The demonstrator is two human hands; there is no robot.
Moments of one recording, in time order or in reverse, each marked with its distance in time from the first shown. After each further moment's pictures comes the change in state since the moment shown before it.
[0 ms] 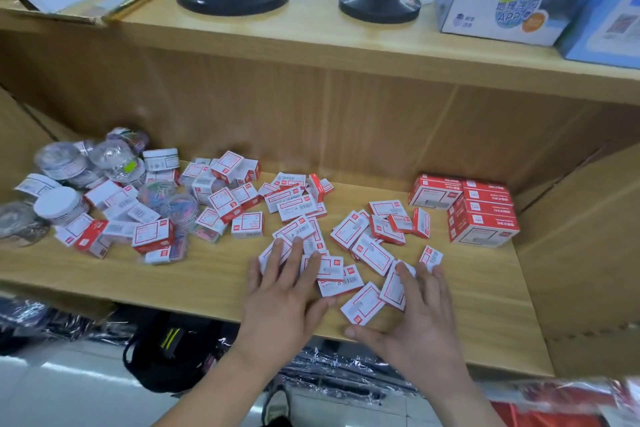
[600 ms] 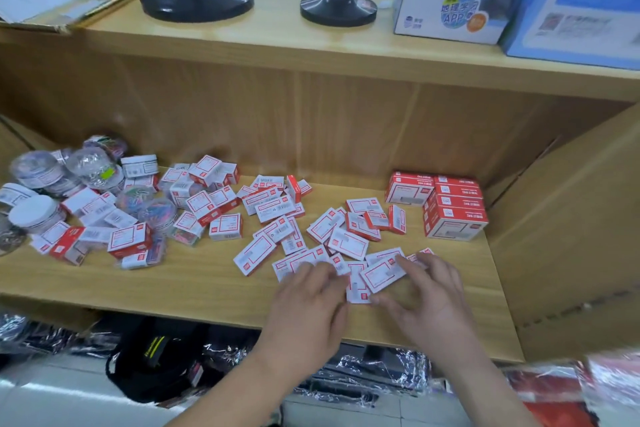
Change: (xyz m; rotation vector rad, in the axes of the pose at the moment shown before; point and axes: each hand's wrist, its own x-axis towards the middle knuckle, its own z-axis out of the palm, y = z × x) left_hand 0.010 0.069 -0.016 -0.225 0.109 0.187; right_hand 0.020 0.047 -0.036 0.102 0.105 -0.053
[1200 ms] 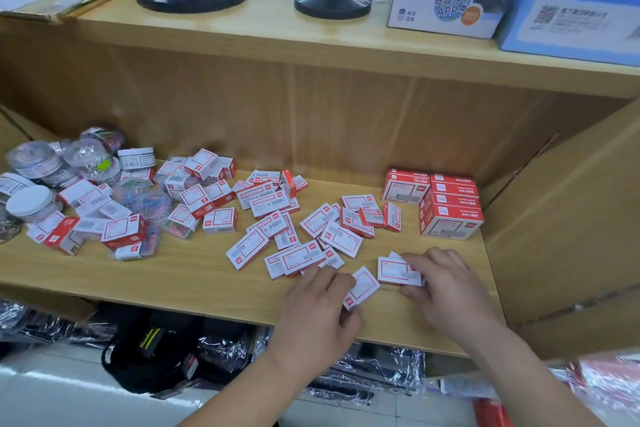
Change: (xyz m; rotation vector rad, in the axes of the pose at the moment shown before) left_hand 0.006 0.027 0.017 -0.132 0.034 -0.098; right_hand 0.031 0.039 -0.024 -0.246 -0.294 -0.094
